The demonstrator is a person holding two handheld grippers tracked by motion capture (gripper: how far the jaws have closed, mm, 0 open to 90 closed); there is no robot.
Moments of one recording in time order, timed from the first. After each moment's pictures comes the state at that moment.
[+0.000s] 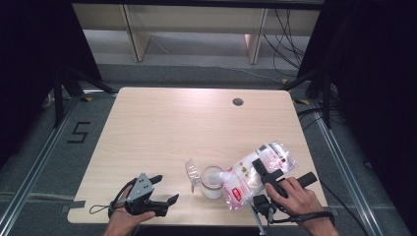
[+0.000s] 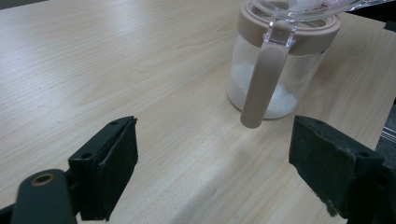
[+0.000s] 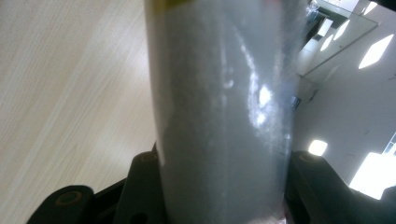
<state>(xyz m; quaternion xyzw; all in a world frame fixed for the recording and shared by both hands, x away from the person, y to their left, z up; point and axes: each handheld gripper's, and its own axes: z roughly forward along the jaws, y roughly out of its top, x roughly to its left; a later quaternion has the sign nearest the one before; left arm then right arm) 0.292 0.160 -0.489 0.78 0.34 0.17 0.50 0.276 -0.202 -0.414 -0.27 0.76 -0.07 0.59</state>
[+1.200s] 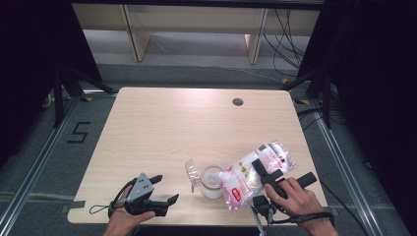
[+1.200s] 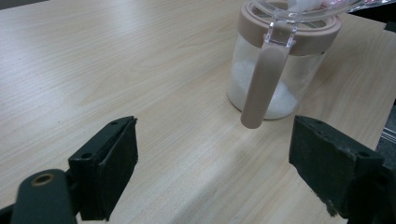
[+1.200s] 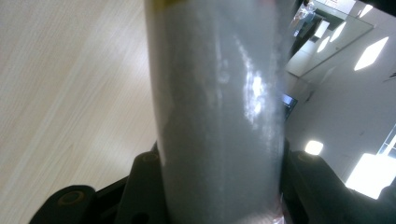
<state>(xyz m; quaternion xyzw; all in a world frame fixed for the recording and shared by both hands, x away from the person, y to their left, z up) 0.292 0.160 -0.489 0.78 0.34 0.17 0.50 0.274 -0.201 -0.414 -0.27 0.75 -0.08 0.60</state>
